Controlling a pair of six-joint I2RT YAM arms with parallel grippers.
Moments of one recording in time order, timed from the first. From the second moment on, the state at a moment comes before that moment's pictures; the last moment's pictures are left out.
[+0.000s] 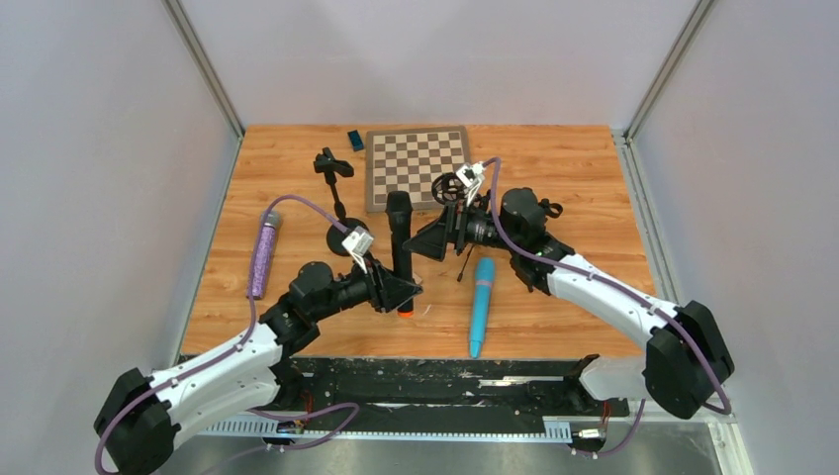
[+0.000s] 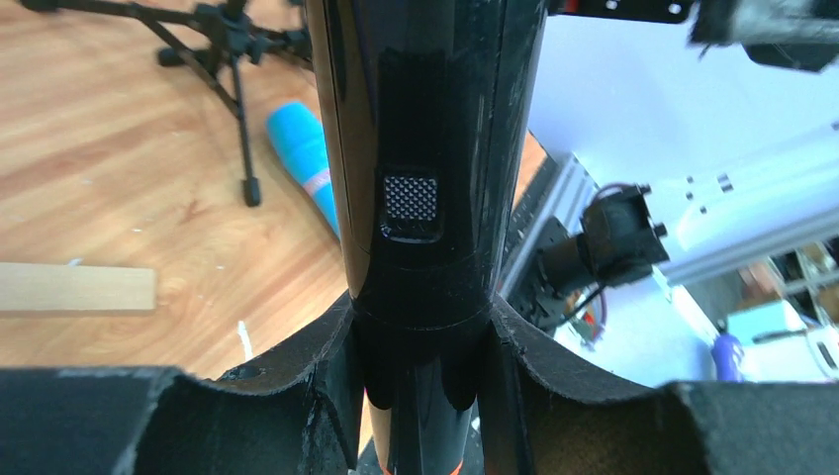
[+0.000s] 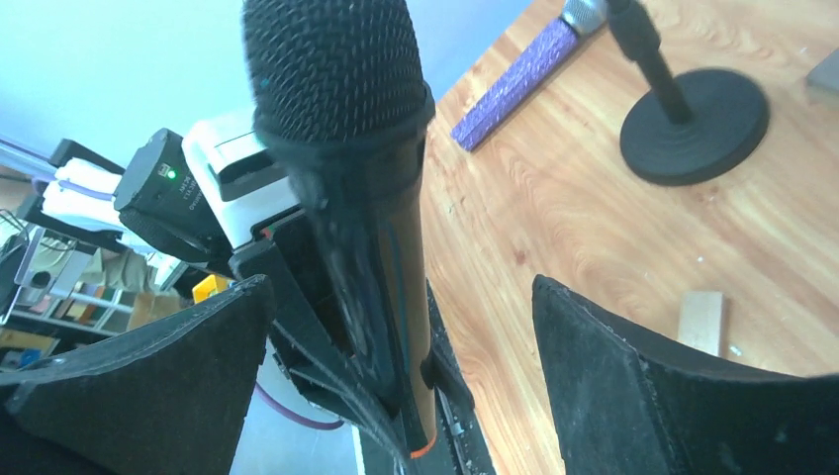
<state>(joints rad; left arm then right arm) -0.77 0.84 0.35 0.40 0.36 -0.64 0.66 1.33 0.86 0.38 -0.65 0.71</state>
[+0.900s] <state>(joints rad) -0.77 0.72 0.34 0.32 0.38 -0.59 0.62 1.29 0.83 0.52 -0.81 0.75</state>
